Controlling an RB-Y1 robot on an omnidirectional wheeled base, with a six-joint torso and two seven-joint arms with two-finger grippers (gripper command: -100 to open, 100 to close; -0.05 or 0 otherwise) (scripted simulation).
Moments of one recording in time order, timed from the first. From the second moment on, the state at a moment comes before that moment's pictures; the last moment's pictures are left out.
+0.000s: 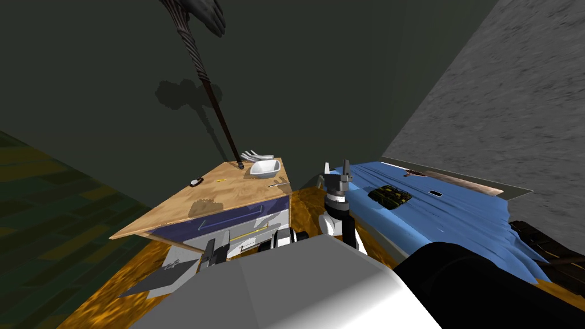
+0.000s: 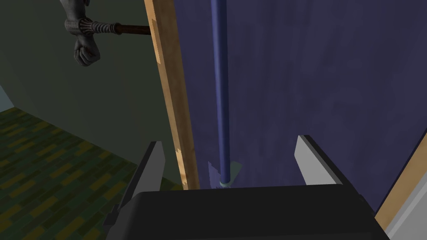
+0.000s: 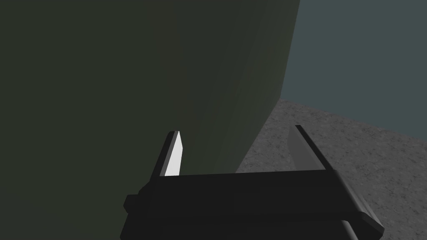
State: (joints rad) left arm 0.35 0.11 0.08 -0.87 0.05 -1.57 0.13; right arm 0.47 0.05 0.07 -2.39 -0.05 -0.60 -0.14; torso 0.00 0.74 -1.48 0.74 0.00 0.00
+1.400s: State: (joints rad) left arm 0.35 0.10 0.08 -0.85 0.05 -1.60 0.13; right arm 0.47 0.05 0.07 -2.39 -0.05 -0.60 -0.14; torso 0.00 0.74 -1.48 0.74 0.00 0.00
